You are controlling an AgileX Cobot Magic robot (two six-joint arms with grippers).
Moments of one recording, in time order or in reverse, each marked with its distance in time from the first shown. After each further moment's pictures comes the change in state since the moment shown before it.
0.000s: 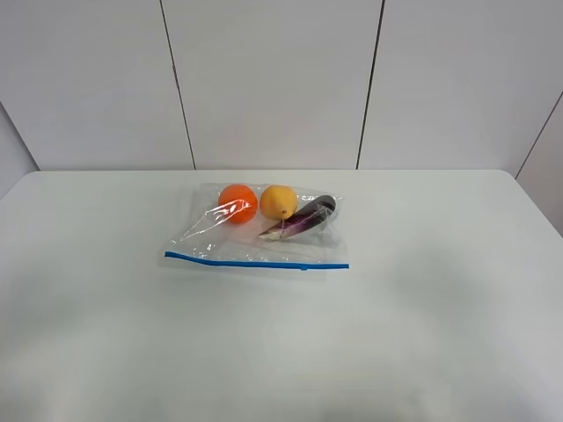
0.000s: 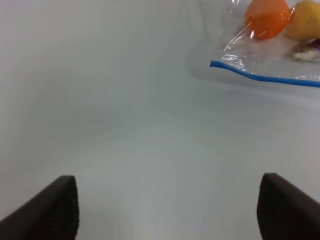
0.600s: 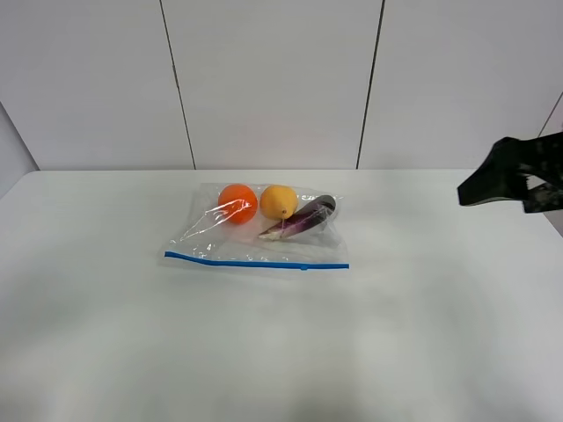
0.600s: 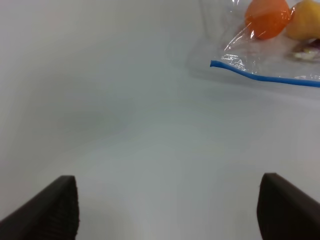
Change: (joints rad) left arm 0.000 0.000 0.000 0.000 0.000 0.000; right arm 0.000 0.956 -0.395 0.205 -0.035 -0.124
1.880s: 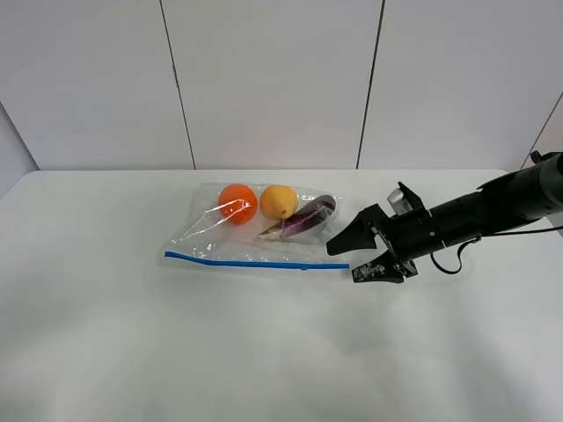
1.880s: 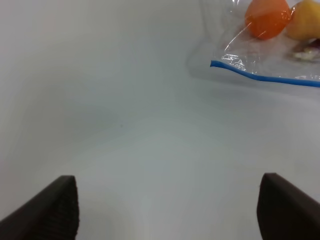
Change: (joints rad) left arm 0.000 0.000 0.000 0.000 0.000 0.000; right arm 0.024 0.931 -0.046 0.892 0.080 -0.748
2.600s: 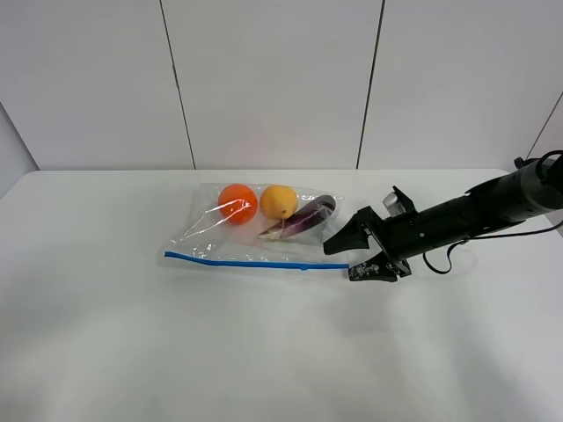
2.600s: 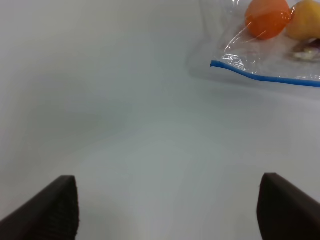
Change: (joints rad) left arm 0.000 0.000 0.000 0.000 0.000 0.000; right arm 0.008 0.086 -0.063 0.020 -0.036 0.002
